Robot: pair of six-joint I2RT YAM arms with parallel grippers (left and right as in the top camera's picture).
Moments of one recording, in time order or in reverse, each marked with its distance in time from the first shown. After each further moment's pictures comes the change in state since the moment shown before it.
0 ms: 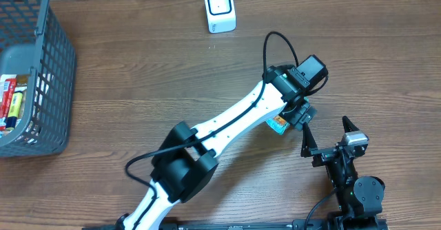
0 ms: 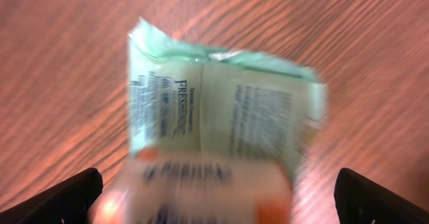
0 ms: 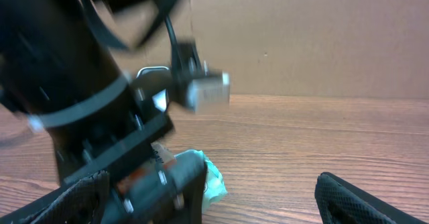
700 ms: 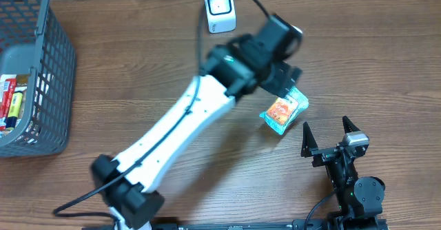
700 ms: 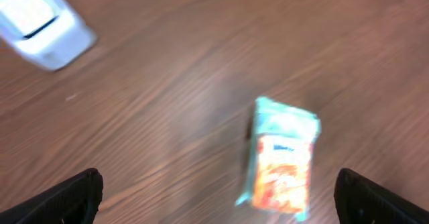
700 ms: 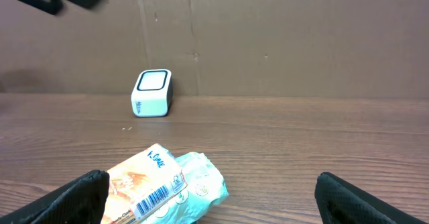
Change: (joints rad) left arm 0.158 -0.337 0.010 -0.048 -0.065 0.024; right arm 0.000 -0.008 0.000 0.000 0.000 0.014
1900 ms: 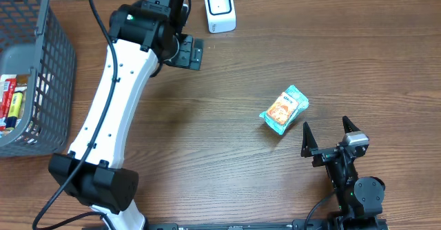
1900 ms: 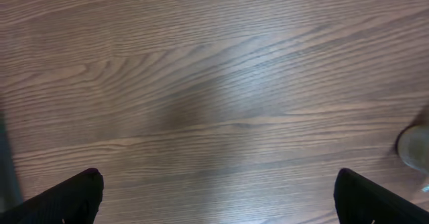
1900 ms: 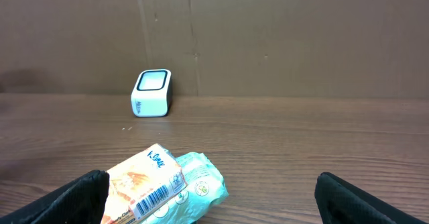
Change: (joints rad) left arm 0.446 -0.018 0.002 -0.275 -0.017 0.022; right arm 0.000 0.000 0.000 0.000 0.000 -0.001
